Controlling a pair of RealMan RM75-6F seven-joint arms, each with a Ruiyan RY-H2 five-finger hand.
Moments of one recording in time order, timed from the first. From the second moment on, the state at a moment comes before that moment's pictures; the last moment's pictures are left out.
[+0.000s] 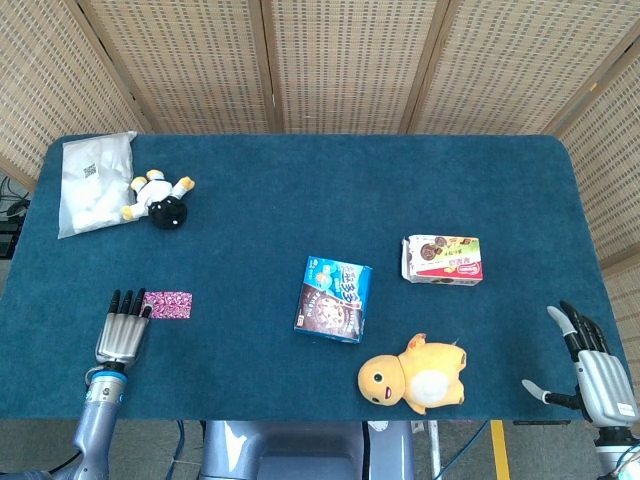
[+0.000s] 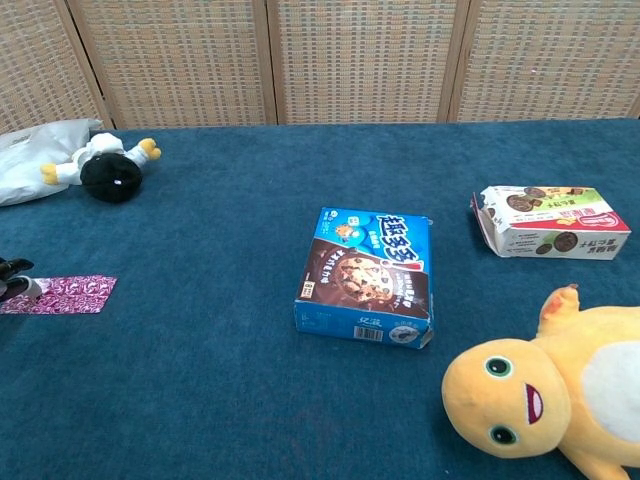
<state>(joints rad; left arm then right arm) -0.40 -1.56 0.02 -1.52 0.89 1.26 1.01 0.02 -1.06 0.01 -1.71 -1.52 1.46 0.23</state>
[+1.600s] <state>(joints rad) -0.40 -1.46 -0.01 -1.53 0.80 1.26 0.97 0.02 -1.07 0.01 -1.71 -1.52 1.46 0.23</state>
